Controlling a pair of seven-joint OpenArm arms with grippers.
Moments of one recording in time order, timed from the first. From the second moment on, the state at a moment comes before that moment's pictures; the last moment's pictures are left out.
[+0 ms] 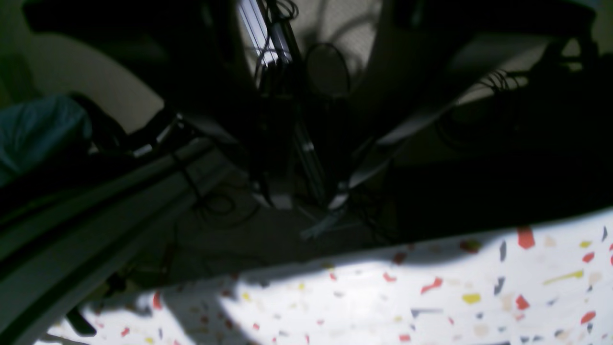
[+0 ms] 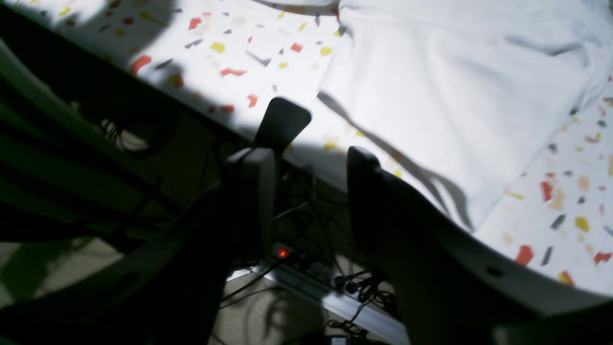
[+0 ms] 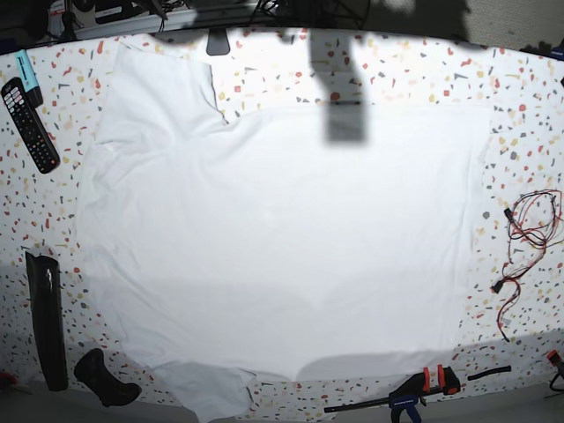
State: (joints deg) left arm 68.2 -17.7 -11.3 86.4 -1.6 -29.9 -49.1; right arm -68.6 27.2 -1.5 104.8 -1.9 1.8 27.9
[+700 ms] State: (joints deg) left arm 63.3 -9.2 -11.6 99.6 -3.5 -20.9 -49.0; right arm -58.2 27.0 -1.2 104.9 -1.9 -10.9 26.7
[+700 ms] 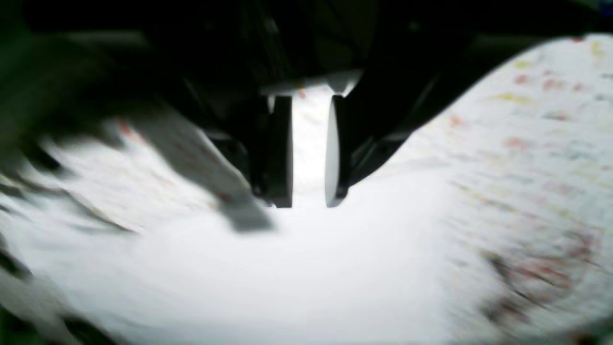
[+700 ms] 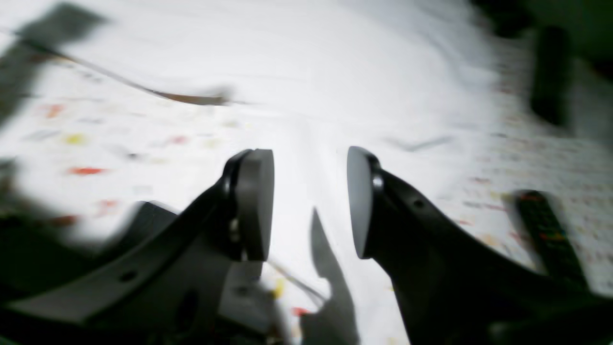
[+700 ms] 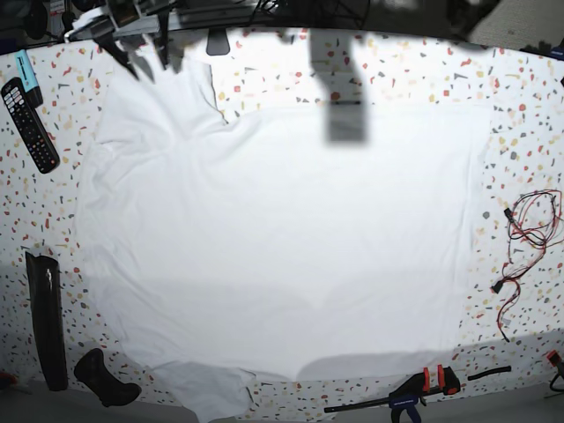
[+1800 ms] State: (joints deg) left arm 58.9 -17.1 -11.2 117.0 23.0 -7.6 -30.5; right arm -69.4 40.0 -1.4 105.1 -54.5 -41.9 -8.2
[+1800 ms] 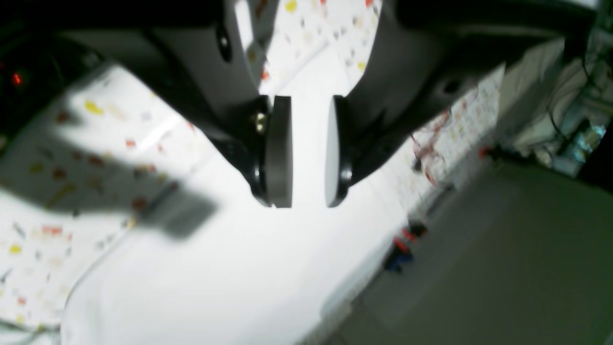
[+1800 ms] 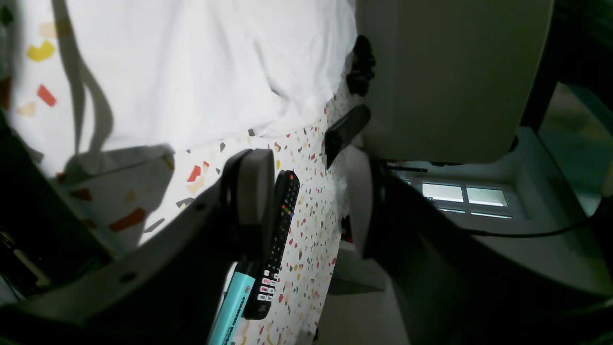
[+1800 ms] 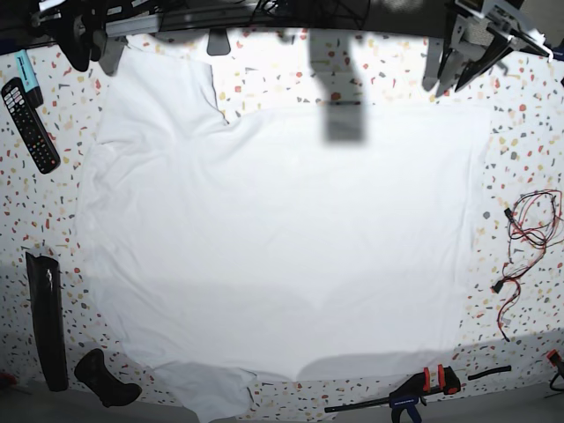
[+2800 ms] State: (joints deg) left arm 60.7 -21.5 -11.2 133.7 20.6 -8.0 -10.0; right arm -69.5 41.7 -2.6 107.6 -48.6 -41.9 -23.3
